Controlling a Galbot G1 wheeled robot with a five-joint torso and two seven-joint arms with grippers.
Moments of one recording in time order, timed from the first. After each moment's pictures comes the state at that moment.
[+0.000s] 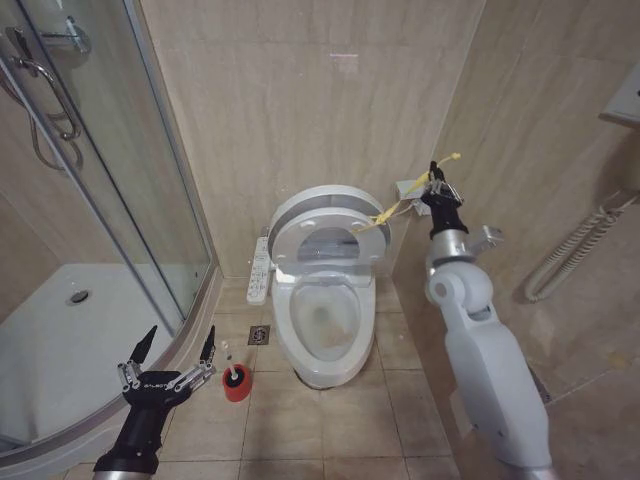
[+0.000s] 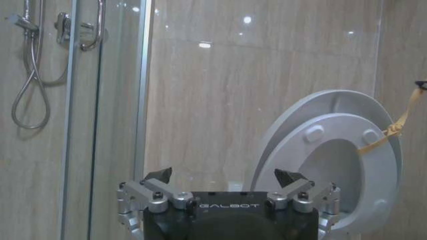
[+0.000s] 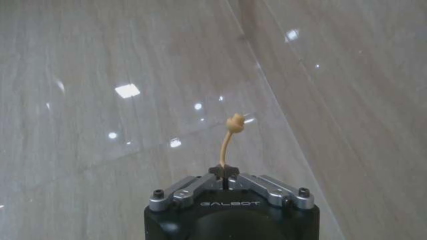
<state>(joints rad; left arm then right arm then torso) 1.94 -1.24 -0.63 -2.50 -0.31 -0.16 -0.13 -0.65 1.29 0.48 1.81 0.58 0.02 0.22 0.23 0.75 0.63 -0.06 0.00</state>
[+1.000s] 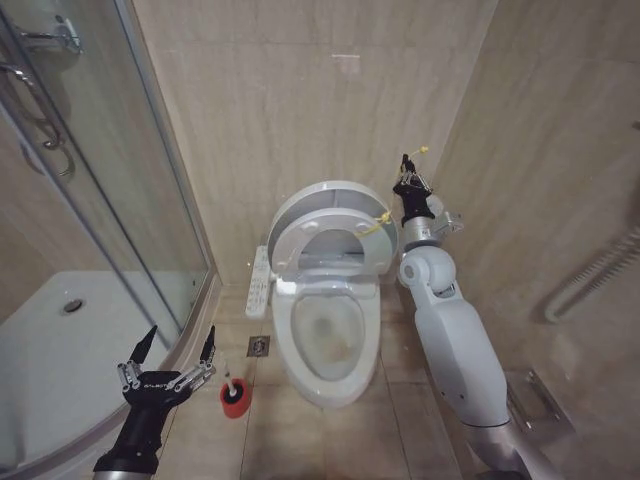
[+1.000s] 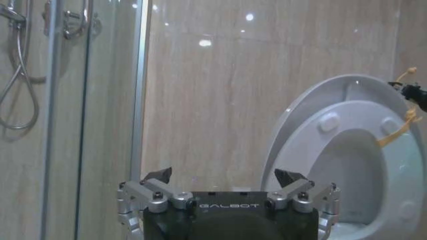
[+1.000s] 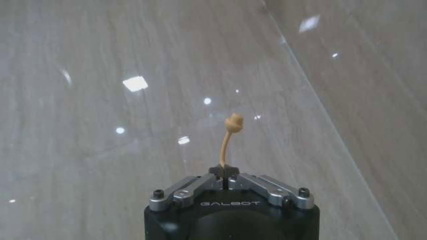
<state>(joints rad) 1.94 -1.24 -0.63 -2.50 -0.31 -0.16 -0.13 -0.56 1.35 0.41 1.70 0.51 0.04 0.21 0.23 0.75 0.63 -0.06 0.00</state>
